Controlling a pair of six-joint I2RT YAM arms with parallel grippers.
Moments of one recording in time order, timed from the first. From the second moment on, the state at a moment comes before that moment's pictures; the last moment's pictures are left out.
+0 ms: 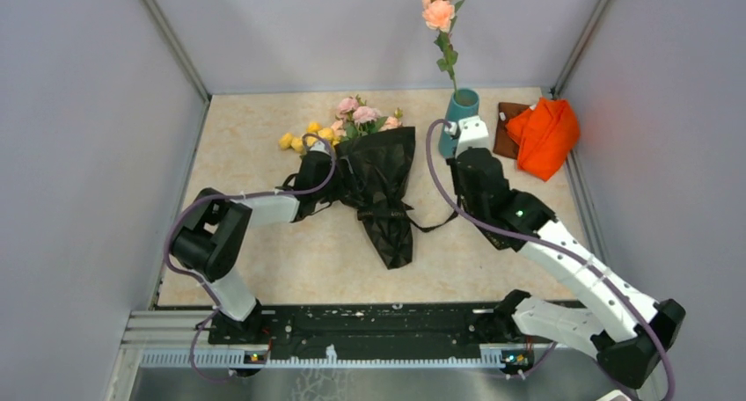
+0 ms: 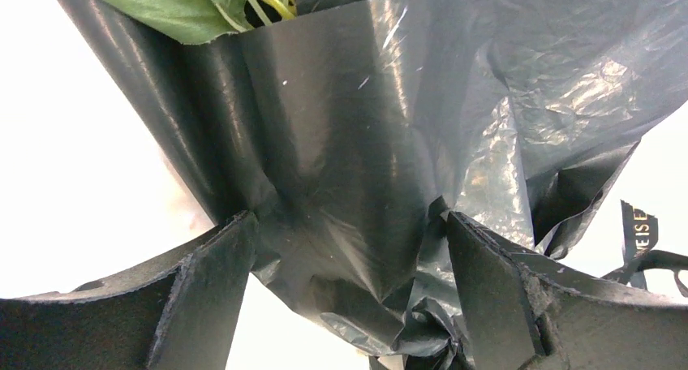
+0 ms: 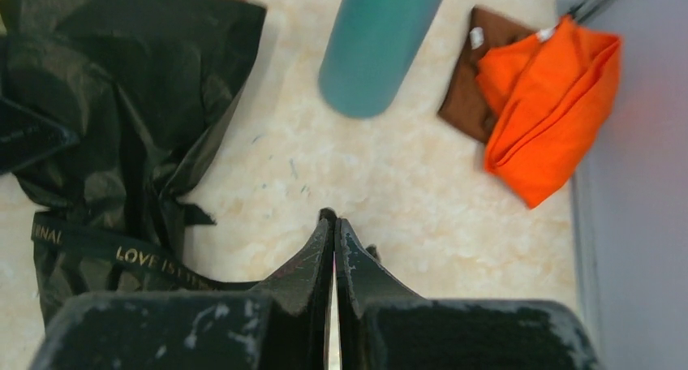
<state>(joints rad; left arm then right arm) -0.51 1.72 0.82 0.29 -0.04 -0.69 0.70 0.96 1.05 -0.53 0.63 0.04</state>
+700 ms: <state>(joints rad) -0.51 1.68 0.78 0.28 -0.03 -0.68 0.88 1.33 0.92 -0.31 0.37 0.20</state>
